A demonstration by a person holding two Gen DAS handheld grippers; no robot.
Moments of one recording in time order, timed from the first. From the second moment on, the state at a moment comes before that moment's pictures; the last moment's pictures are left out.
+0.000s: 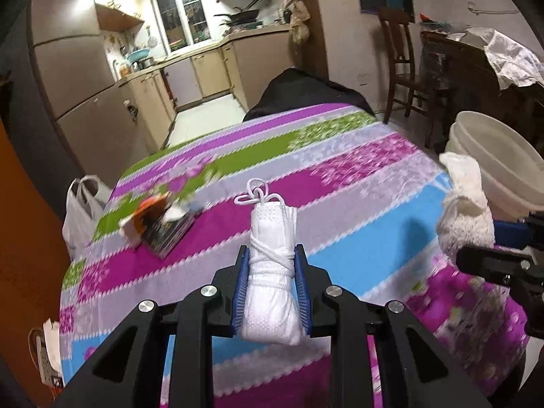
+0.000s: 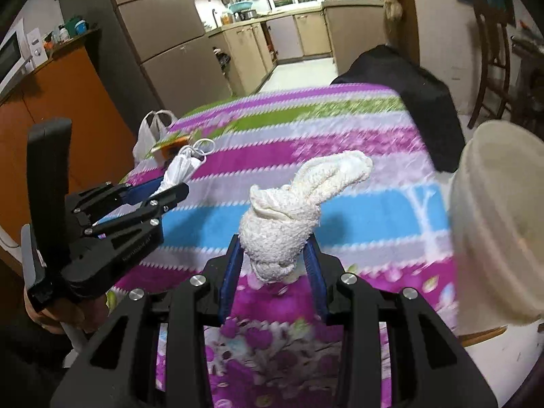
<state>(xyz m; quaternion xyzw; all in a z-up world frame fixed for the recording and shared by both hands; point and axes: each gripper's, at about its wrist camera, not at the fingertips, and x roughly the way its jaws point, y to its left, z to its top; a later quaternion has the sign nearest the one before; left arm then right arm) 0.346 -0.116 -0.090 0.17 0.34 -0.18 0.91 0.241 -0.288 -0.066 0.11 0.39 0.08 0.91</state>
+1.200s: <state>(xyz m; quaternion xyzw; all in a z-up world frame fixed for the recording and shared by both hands) 0.326 -0.442 -0.008 0.28 0.20 -0.37 0.86 0.197 -0.547 0.019 0.06 0.40 -0.17 0.90</state>
